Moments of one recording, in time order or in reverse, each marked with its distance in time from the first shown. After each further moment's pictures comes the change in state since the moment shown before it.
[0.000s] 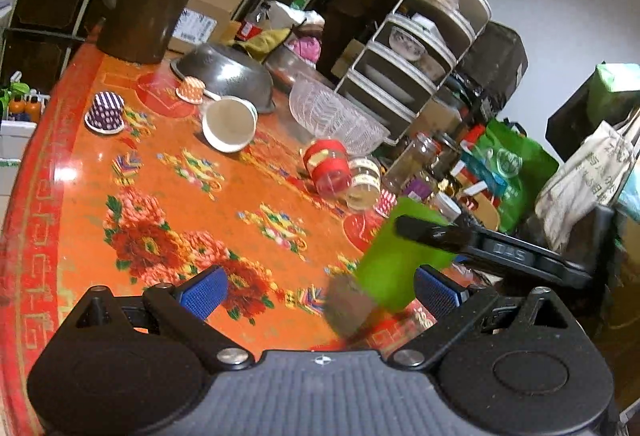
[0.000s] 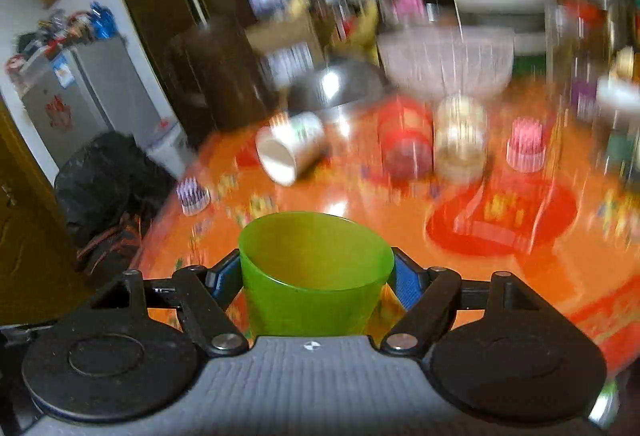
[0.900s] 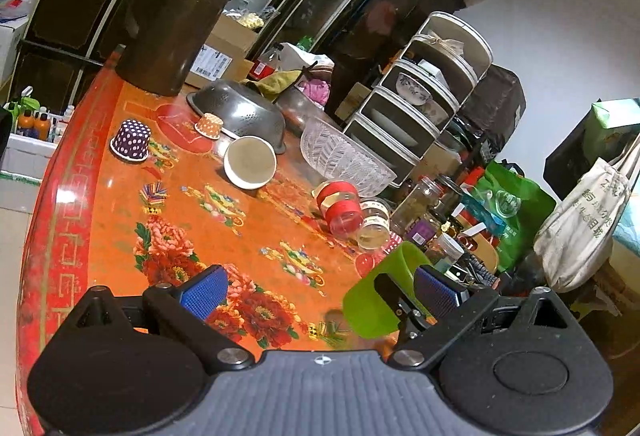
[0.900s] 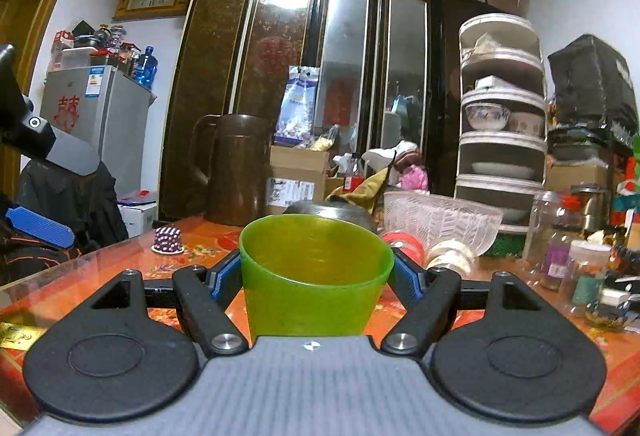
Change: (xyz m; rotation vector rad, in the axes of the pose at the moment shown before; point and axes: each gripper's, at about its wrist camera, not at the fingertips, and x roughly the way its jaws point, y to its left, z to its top) left arm -0.015 0.028 -0.004 -0.032 -0.122 -0.019; right arm 0.016 0.037 -0.086 -0.363 -0.497 -0.142
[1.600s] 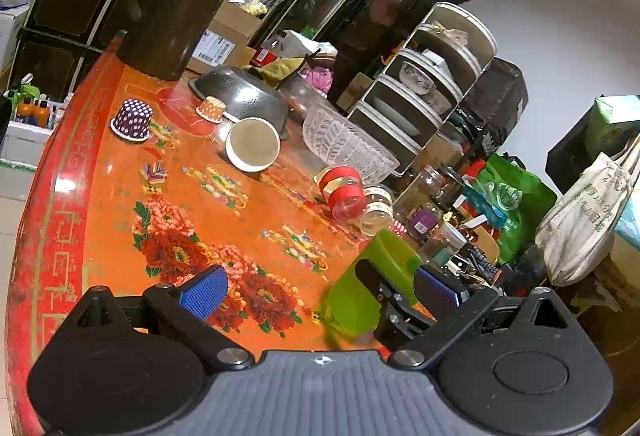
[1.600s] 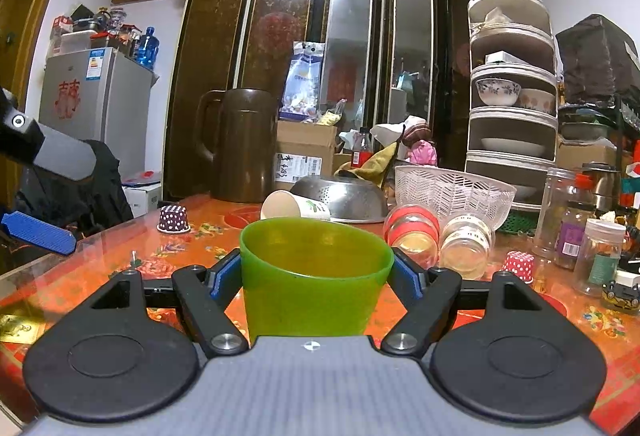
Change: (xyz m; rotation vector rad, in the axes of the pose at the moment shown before) left arm 0.007 0.005 -0.009 -0.017 0.031 0.001; right arm 0.010 0.008 -0.005 0.001 0.069 0.008
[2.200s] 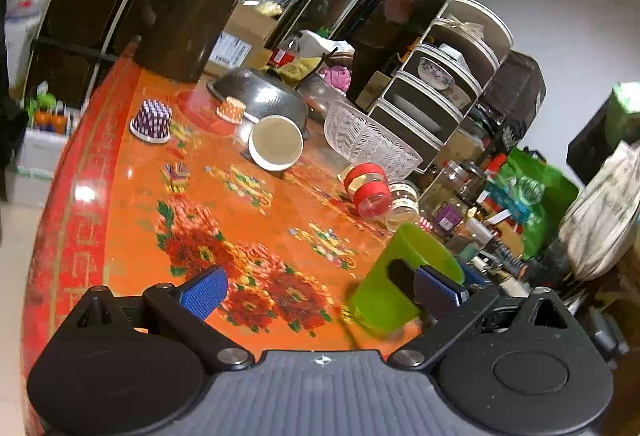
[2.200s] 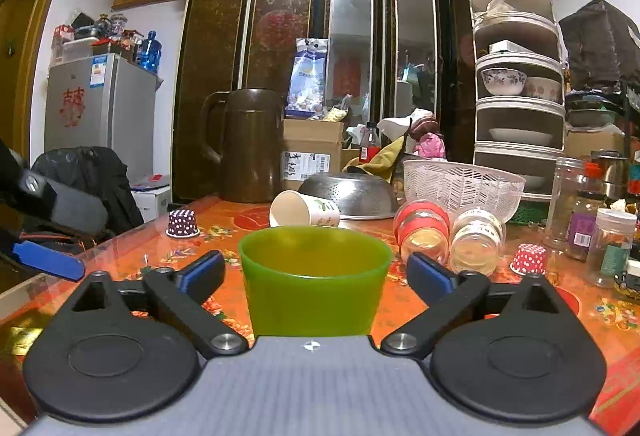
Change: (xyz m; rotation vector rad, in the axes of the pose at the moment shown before) left arm 0.004 0.001 -0.006 0.061 -0.018 0.076; right arm -0.002 -0.006 0.002 0.048 0.008 0.035
